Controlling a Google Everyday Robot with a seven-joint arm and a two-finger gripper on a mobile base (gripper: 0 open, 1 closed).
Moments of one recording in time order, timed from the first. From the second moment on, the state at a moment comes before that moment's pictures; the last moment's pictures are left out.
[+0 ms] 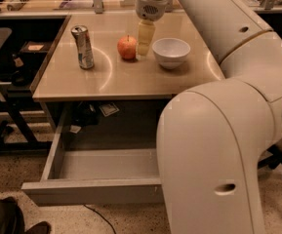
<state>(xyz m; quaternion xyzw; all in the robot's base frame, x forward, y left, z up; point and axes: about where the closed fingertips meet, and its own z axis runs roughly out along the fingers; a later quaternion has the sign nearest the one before) 0.740 -0.022 0.920 -0.67 0.72 -0.04 0.18</state>
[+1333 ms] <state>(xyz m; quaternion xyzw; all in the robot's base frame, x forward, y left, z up) 0.790 0.015 0.899 -0.66 0.72 -0.02 0.21</state>
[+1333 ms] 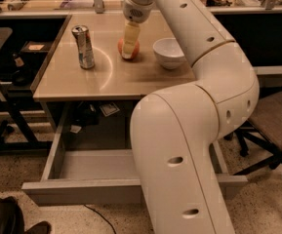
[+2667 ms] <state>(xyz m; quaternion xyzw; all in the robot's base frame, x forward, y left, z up) 0.818 0.014 0.858 -0.64 0.74 0.00 0.22</state>
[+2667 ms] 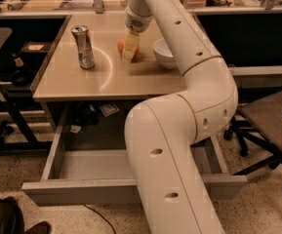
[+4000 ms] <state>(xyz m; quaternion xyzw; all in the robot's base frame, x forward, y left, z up) 0.826 0.005 0.843 -0.64 0.74 0.00 0.21</state>
